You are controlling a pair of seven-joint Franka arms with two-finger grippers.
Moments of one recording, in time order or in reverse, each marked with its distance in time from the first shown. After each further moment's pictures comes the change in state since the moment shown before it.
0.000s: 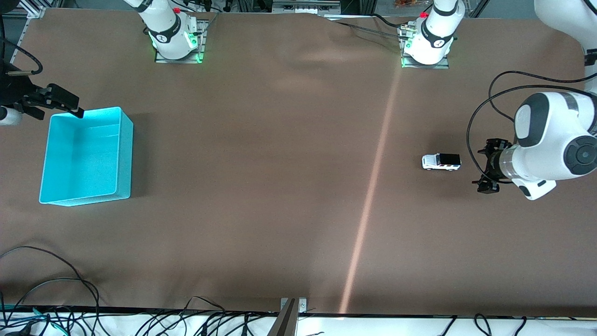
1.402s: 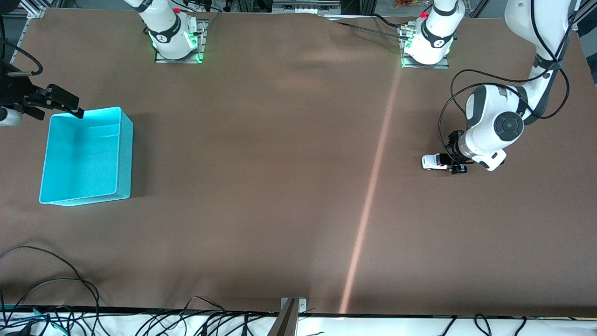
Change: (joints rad) left arm -0.007 -0.070 -0.004 -0.536 0.048 0.582 -0.212; right arm 0.000 0.002 -0.001 0.000 0.000 -0.001 0.000
